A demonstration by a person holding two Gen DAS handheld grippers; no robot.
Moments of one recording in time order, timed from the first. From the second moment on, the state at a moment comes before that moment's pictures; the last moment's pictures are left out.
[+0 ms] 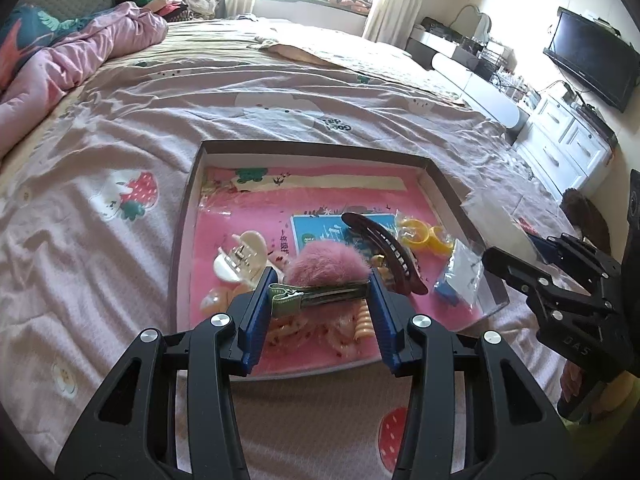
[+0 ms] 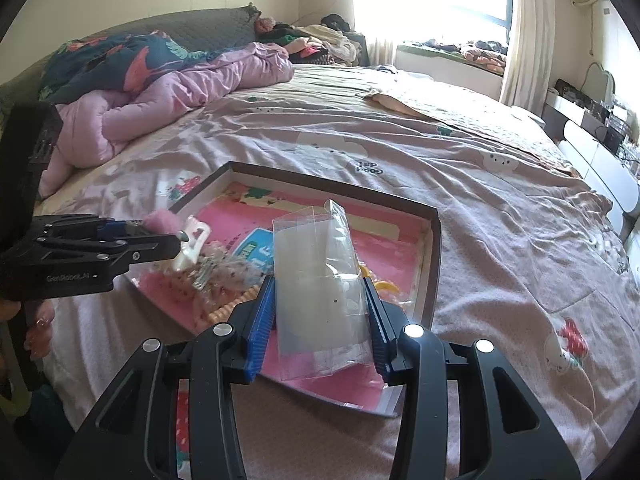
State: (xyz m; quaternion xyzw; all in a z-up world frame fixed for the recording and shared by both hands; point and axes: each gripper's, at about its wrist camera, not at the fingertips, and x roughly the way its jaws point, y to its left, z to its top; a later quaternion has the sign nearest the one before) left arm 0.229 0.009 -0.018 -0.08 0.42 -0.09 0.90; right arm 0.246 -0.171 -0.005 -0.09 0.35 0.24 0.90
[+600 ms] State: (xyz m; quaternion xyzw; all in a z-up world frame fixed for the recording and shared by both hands) left arm 0.257 -0.001 -0.047 -0.08 0.44 -0.11 0.89; right arm 0.286 -0.166 -0.049 -0.10 0.40 0.22 0.88
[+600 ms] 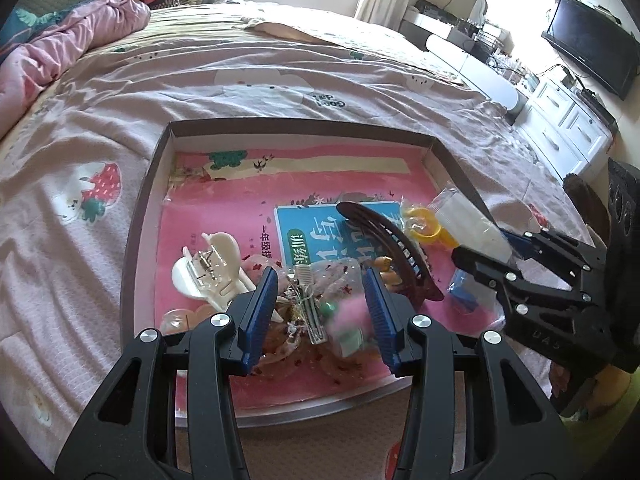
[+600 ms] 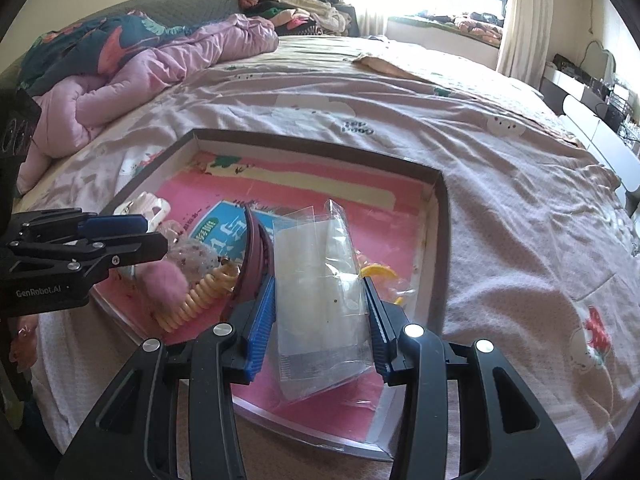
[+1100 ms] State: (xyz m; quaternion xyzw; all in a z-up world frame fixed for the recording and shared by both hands) left arm 0.255 0.010 -0.044 -0.09 0.44 -0.10 0.89; right arm 0.271 -0.152 -0.051 -0.11 0.40 0.25 0.87
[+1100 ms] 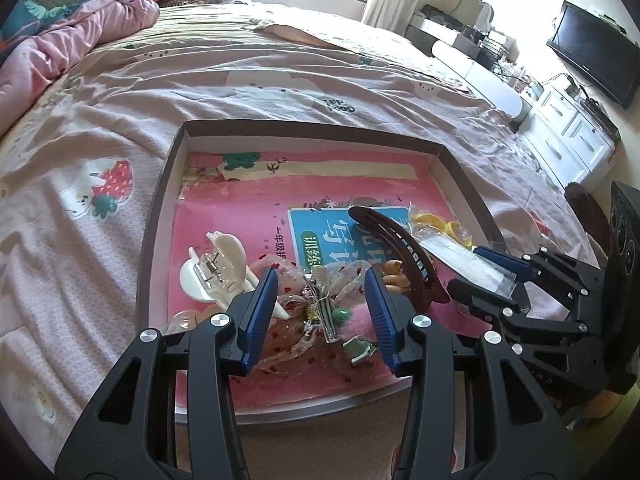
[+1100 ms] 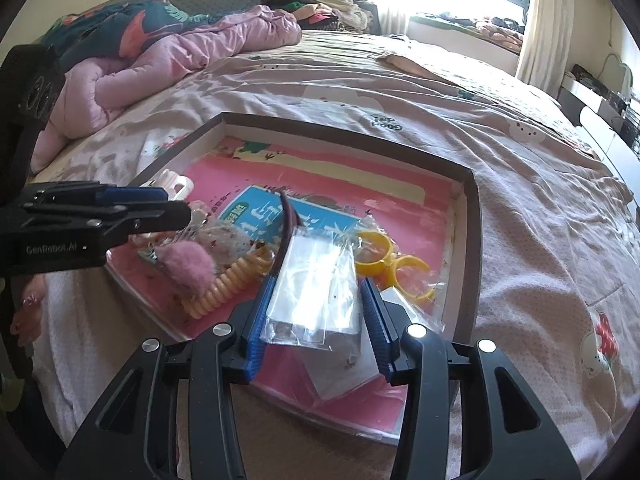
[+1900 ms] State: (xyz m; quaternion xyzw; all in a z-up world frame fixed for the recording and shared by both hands) left arm 0.228 0.013 -0.019 -0.09 0.42 -0.10 0.90; right arm 0.237 -0.174 -0.025 -0.10 0.38 0.24 0.89
